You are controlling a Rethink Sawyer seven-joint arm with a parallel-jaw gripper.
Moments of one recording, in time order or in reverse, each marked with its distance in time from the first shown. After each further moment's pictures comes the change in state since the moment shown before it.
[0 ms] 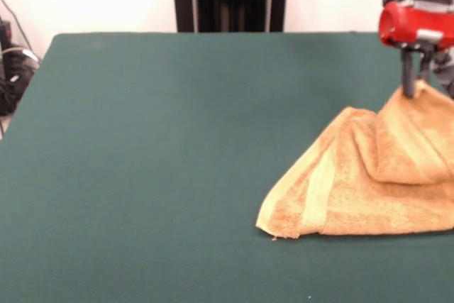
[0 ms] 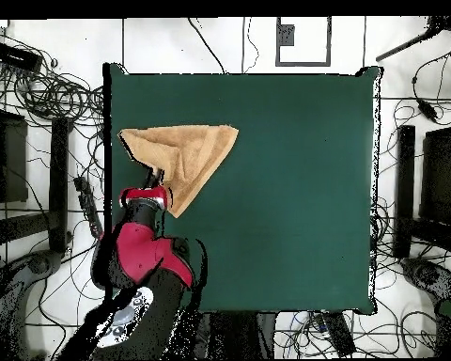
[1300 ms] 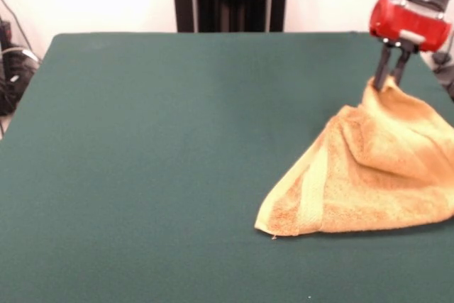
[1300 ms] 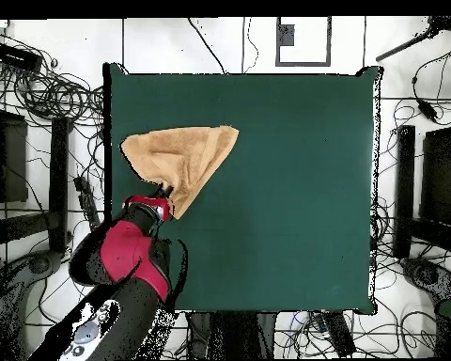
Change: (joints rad) arm 0.132 0.056 -0.133 -0.067 0.185 0.361 0.000
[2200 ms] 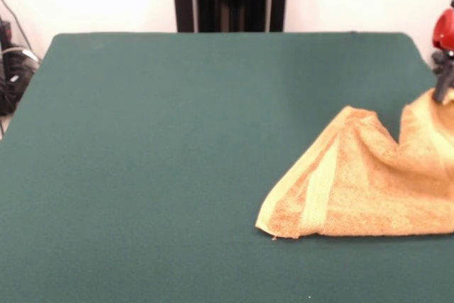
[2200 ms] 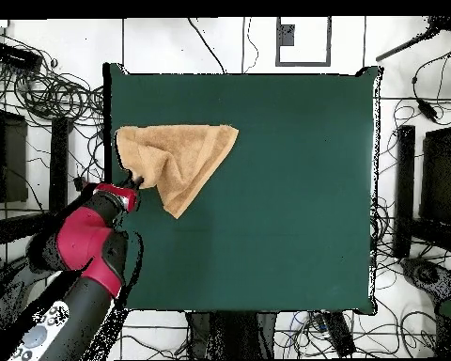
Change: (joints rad) arm 0.171 0.188 -0.147 -0.179 0.349 0.189 0.000
